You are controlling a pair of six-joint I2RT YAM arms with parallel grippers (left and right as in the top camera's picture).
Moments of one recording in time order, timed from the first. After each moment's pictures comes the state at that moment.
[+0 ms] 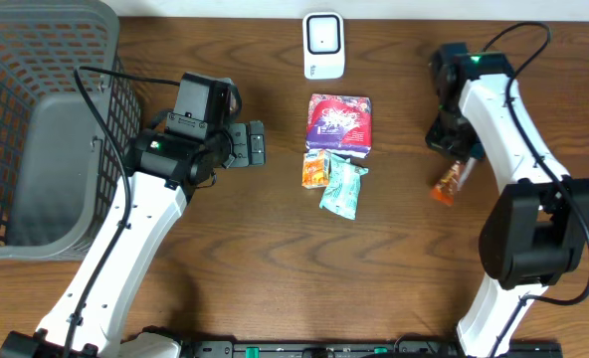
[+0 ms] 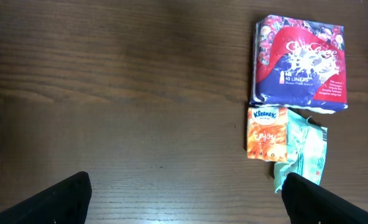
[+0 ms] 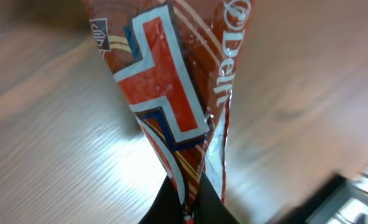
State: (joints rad) left arm -0.31 1.43 1.28 -0.85 0.02 -0.33; right arm 0.11 2.01 1.70 -1.39 0.38 0.74
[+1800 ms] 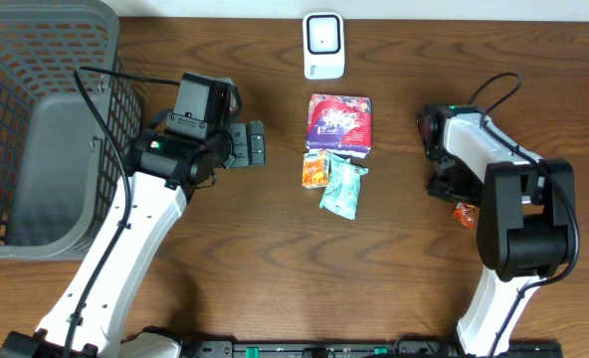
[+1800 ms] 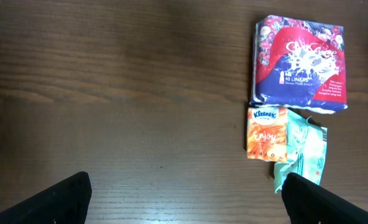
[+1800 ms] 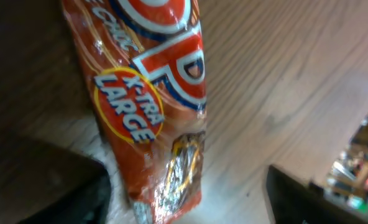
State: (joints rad) left arm -0.31 1.43 1.28 -0.85 0.02 -0.33; right arm 0.09 2.06 1.30 -1.13 0.54 0.74
